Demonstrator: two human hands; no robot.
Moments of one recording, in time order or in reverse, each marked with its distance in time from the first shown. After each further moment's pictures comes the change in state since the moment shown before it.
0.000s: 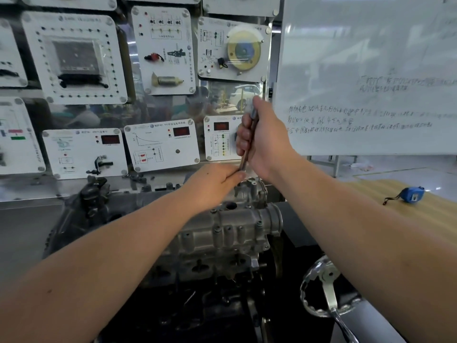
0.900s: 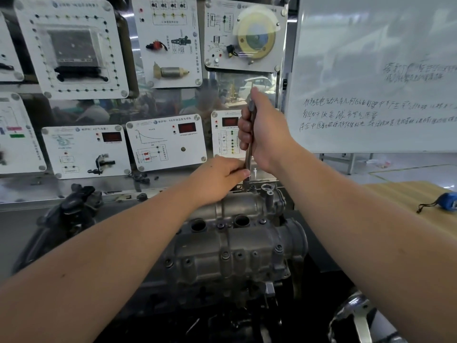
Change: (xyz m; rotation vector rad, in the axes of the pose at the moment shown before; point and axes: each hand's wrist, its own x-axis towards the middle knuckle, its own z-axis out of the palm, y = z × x) left_hand 0.051 -0.047 0.008 -0.036 -0.063 -0.060; right_hand 0.081 0.029 -0.002 -0.060 0.008 0.045
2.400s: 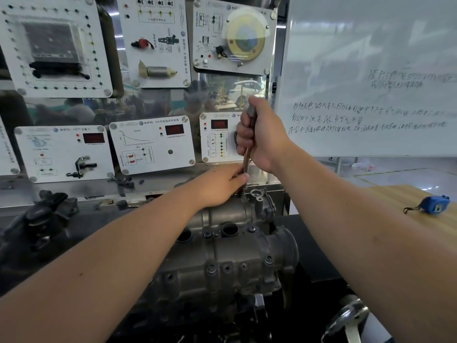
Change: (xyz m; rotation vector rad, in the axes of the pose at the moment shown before) left_hand 0.037 -0.006 0.026 -0.017 -0.099 -0.024; right_hand 0.032 0.005 -0.029 -0.044 -0.085 0.006
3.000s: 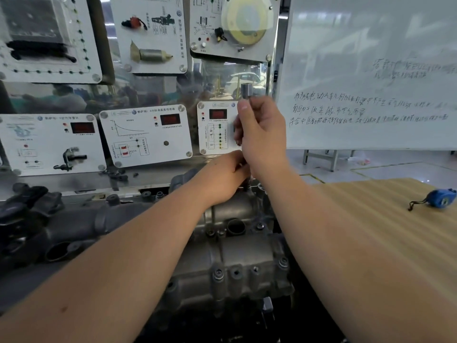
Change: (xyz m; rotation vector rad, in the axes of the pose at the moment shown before) left_hand 0.003 -0.007 0.012 -0.122 0.131 0.013; right_hand 0.015 0.062 0.004 -0.316 0.289 -0.627
